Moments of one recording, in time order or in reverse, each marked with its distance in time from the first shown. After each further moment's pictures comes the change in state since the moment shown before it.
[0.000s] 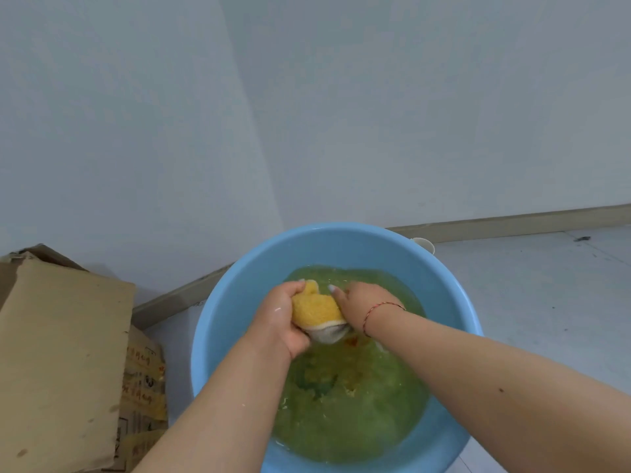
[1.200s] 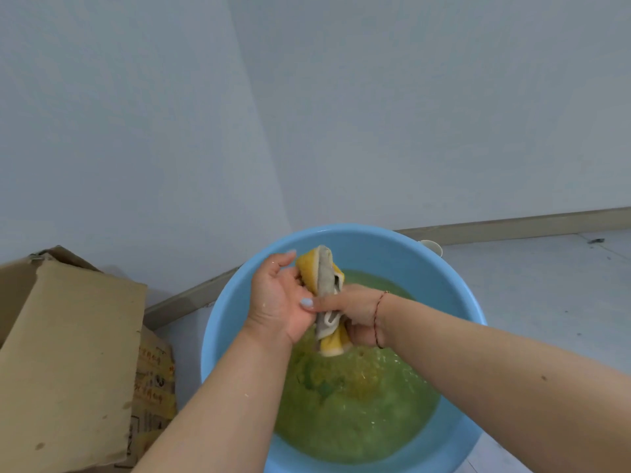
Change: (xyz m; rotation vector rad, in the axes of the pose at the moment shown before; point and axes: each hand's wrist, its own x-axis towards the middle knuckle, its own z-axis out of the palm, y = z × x) left_hand 0.006 0.018 -0.007 -0.137 -0.375 0.246; right_hand -0.026 -0.025 -0.008 1.255 -0.577 -0.029
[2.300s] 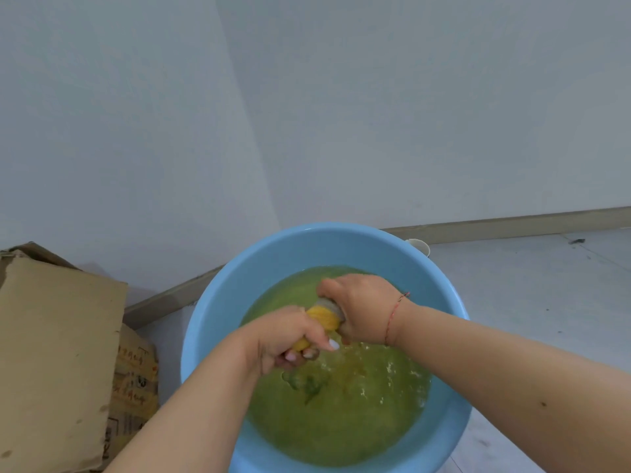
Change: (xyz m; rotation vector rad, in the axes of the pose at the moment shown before) left_hand -0.013 -0.011 -0.017 1.179 -0.145 -0.466; right_hand -0.004 0.006 -0.047 -1.662 0.336 -0.868
